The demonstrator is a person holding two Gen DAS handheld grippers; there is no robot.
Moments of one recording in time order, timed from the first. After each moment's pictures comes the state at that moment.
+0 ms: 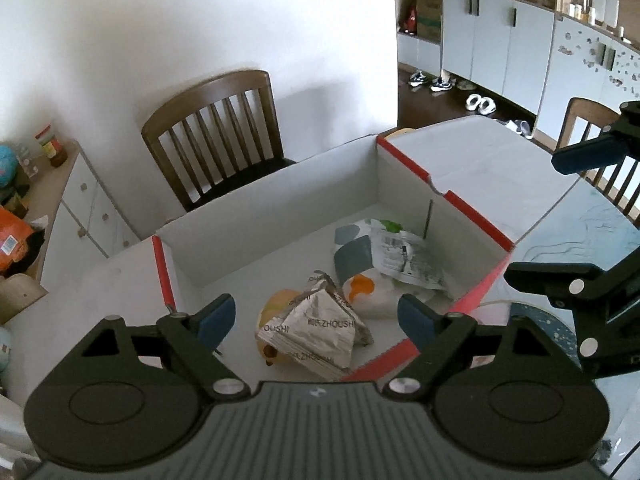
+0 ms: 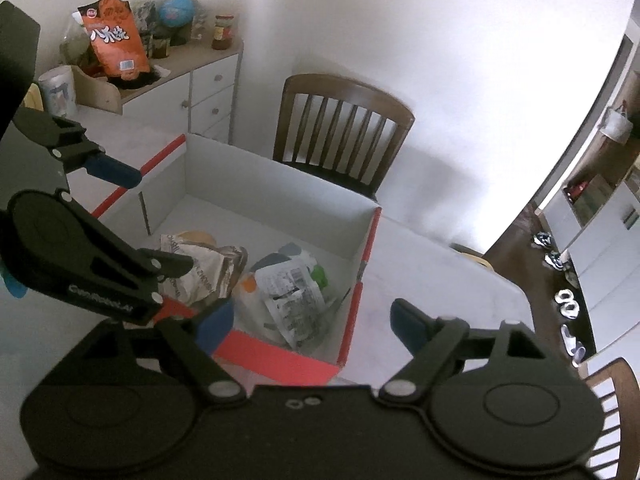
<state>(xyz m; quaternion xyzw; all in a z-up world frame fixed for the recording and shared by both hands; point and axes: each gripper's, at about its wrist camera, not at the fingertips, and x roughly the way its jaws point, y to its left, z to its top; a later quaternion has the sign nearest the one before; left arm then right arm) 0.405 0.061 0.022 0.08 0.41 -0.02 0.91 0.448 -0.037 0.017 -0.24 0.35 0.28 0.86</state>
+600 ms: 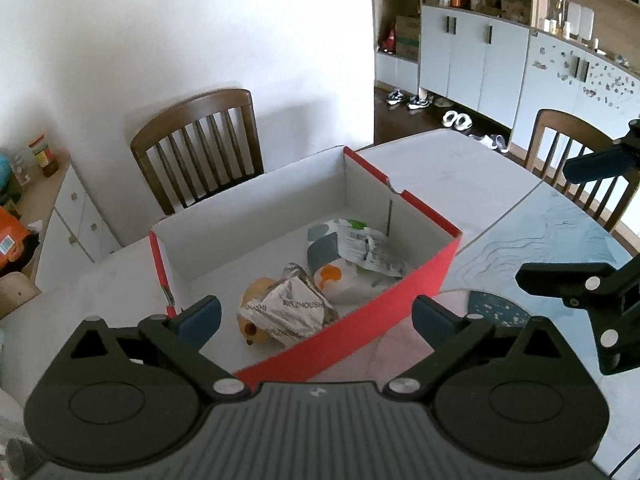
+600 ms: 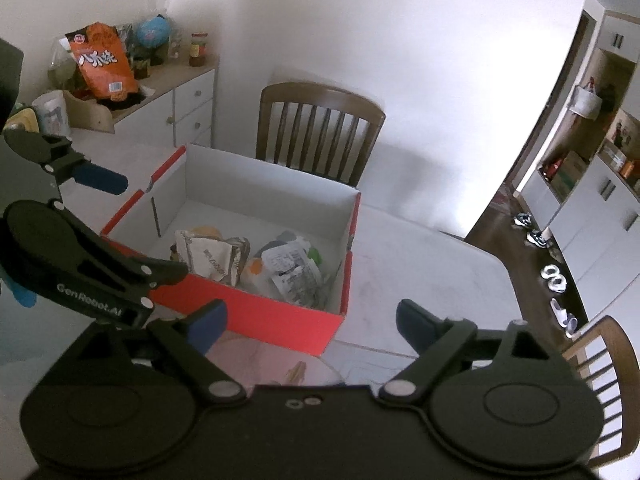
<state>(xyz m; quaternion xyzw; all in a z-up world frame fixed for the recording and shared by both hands) 0.354 0.057 0.036 0.07 0.38 -0.05 0.92 0.395 -0.062 0.036 -0.20 0.34 0.24 0.89</state>
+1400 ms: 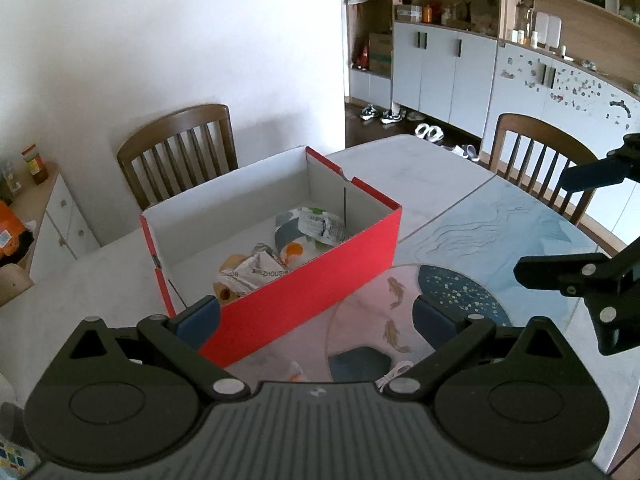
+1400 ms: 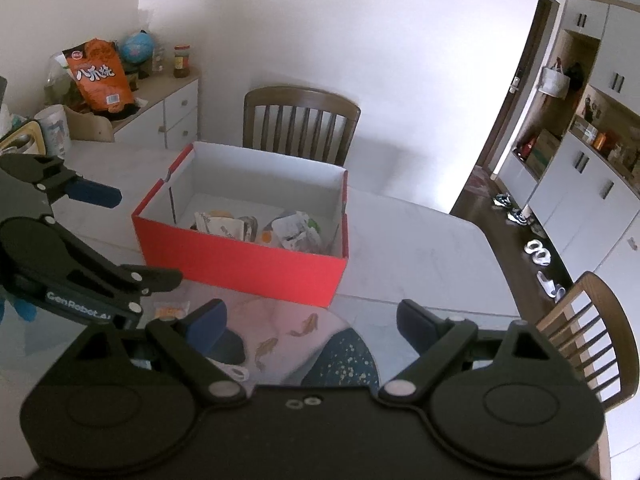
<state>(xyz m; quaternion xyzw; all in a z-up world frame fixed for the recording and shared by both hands) 0.276 0.048 0.044 0.07 0.36 -0.09 0.93 0.319 -0.082 0.046 -0.17 0.34 0.20 0.90</state>
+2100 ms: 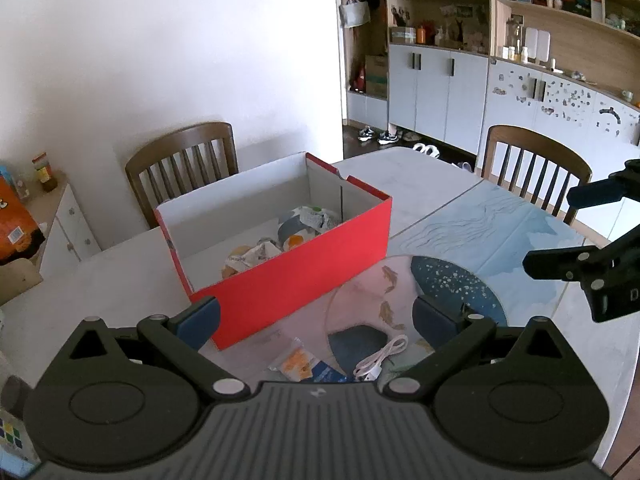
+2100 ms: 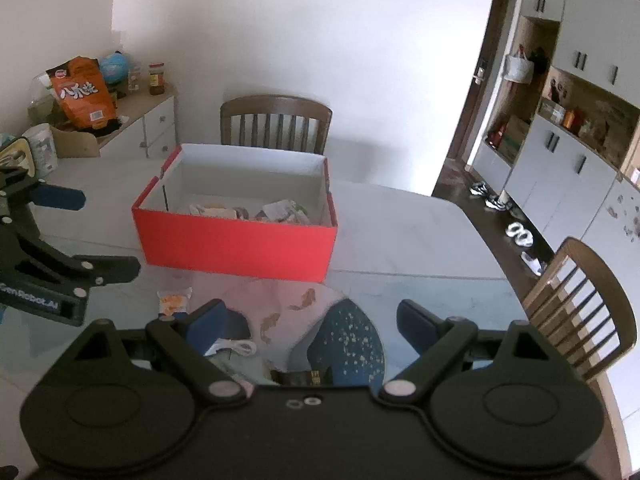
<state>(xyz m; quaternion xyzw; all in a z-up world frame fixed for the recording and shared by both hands) 0.219 0.060 0.033 0.07 0.32 -0.09 0.94 0.270 -0.097 0.025 -0.12 0.33 0.16 0.92</state>
